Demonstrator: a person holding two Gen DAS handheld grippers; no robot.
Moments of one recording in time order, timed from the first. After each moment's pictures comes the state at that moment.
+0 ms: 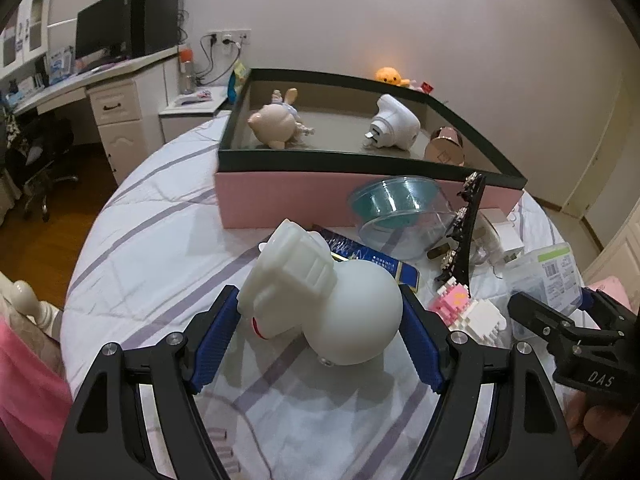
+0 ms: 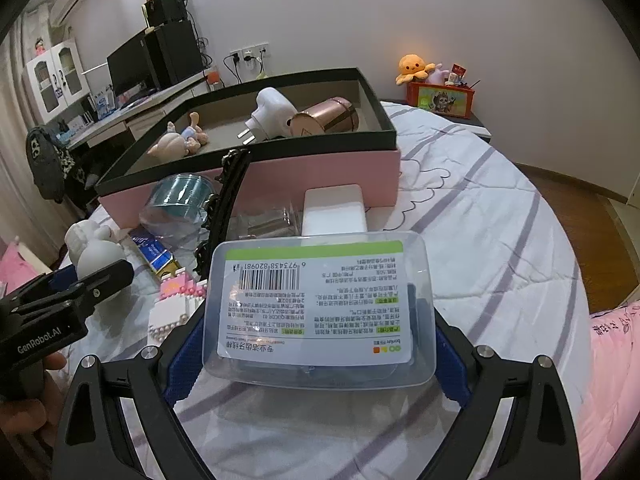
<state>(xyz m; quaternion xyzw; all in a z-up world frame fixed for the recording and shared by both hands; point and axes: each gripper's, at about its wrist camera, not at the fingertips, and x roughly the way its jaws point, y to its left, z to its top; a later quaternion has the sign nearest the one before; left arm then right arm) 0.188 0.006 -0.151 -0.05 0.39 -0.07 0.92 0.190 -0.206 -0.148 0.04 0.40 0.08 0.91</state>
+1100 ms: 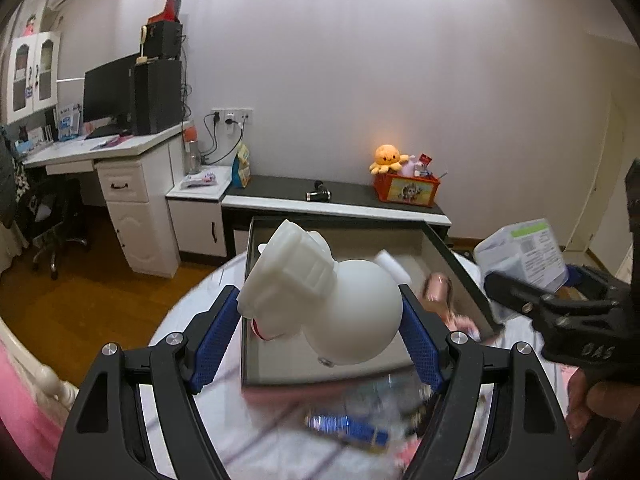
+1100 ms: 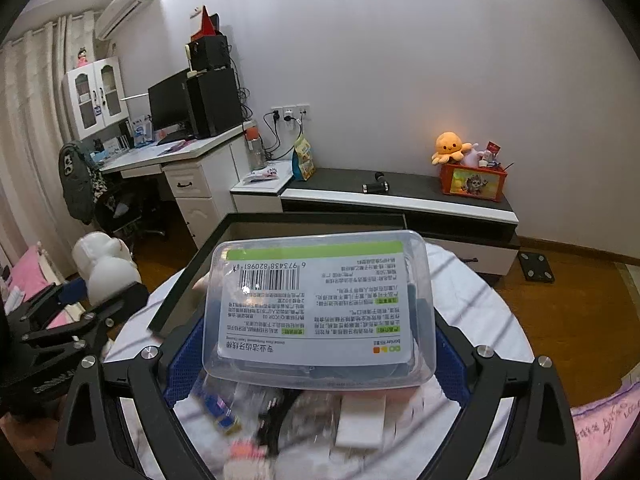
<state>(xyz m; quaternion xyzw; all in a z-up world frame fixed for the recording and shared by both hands) 0.245 0.015 -0.034 -0.04 0.27 -0.06 0.96 0.289 -0.179 -0.032 0.01 0.32 0.13 0.94</state>
